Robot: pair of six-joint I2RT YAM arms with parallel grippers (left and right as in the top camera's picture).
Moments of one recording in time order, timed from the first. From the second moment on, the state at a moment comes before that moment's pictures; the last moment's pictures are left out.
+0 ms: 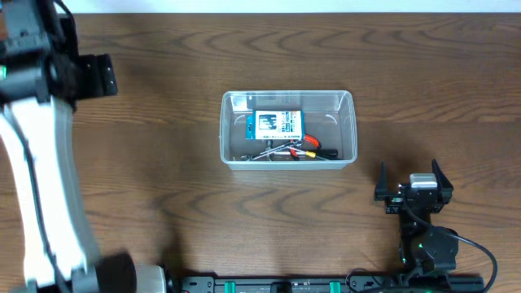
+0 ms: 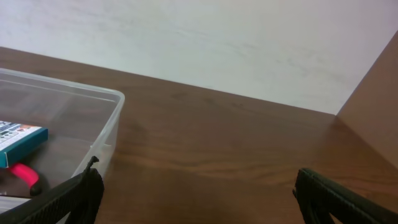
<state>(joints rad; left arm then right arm) 0.19 1.54 1.86 -1.28 -0.19 0.06 0.06 0.01 0.01 -0.06 0.11 -0.19</state>
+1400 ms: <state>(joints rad) -0.02 0.18 0.34 -0.15 0.31 0.06 0.06 0.01 0.01 -0.06 0.11 -0.19</state>
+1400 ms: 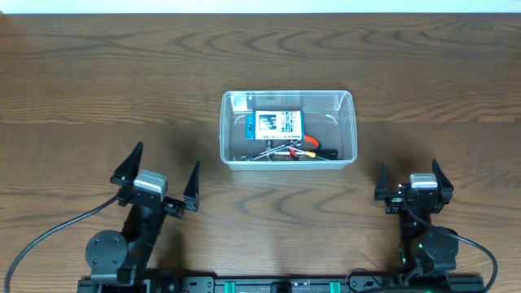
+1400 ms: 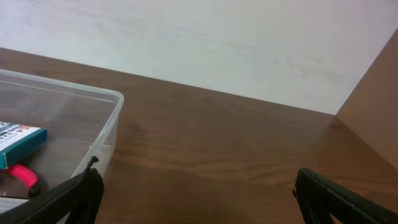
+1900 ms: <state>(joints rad) -0.02 0.04 0.14 0.00 0.24 0.03 0.06 0.01 0.01 -0.06 0.11 -0.19</state>
